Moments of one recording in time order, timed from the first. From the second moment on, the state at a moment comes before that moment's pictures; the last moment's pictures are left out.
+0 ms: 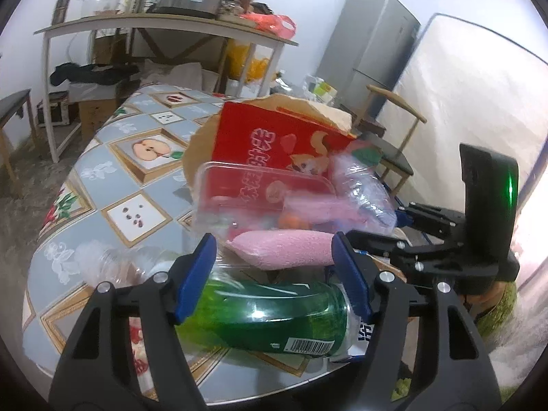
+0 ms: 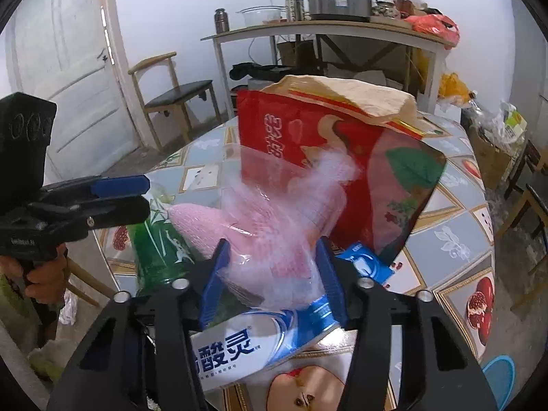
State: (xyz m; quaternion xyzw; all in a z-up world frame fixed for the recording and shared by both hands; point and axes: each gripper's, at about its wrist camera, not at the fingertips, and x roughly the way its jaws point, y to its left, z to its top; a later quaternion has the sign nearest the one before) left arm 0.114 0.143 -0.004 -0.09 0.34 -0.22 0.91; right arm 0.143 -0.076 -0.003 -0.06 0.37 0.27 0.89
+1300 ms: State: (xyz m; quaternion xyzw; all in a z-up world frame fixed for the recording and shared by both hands) left arm 0.133 -0.014 -0.016 0.46 0.37 -0.28 0.76; right arm 0.153 -0.174 -0.011 0.15 0.33 0.24 0.90
